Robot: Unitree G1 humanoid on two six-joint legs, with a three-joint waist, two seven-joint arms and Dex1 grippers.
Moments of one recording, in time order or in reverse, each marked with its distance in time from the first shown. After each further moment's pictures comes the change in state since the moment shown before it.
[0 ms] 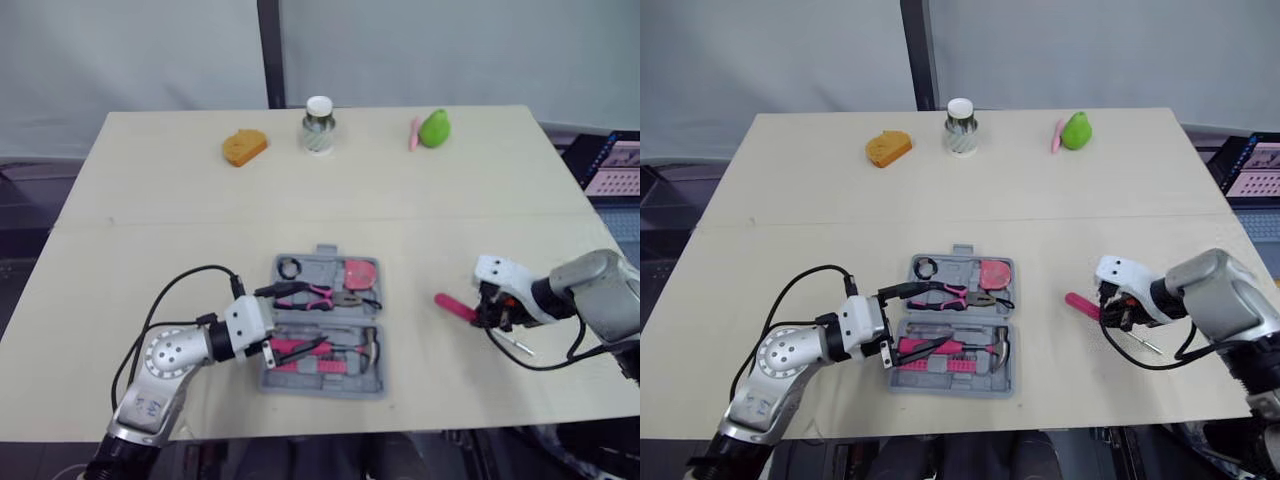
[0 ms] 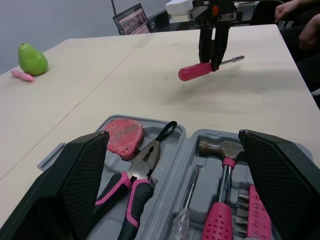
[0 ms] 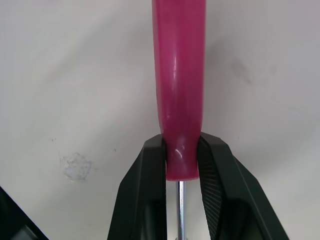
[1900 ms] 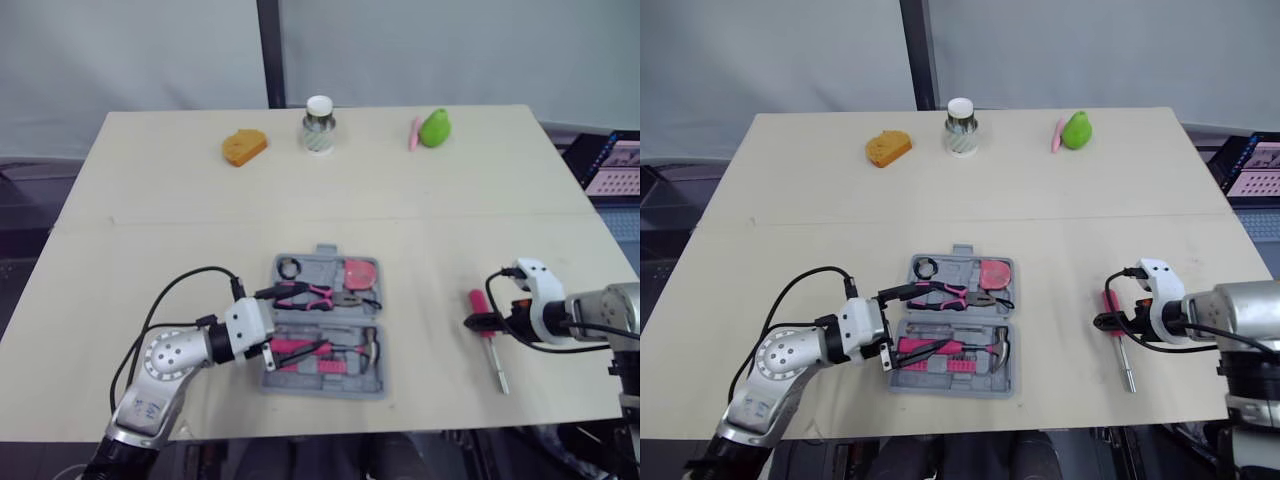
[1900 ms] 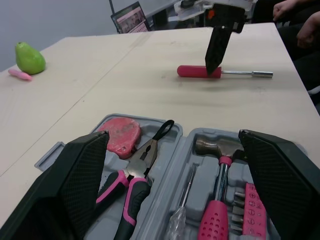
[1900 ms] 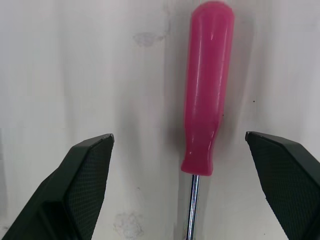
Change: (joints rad) left arm 0.001 0.009 0.009 -0.007 -0.001 0.025 0.007; right arm 0.073 0.183 -0.431 -0.006 0.376 0.568 -0.527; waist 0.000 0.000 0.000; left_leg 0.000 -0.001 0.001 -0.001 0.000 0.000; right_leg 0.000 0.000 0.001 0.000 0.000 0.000
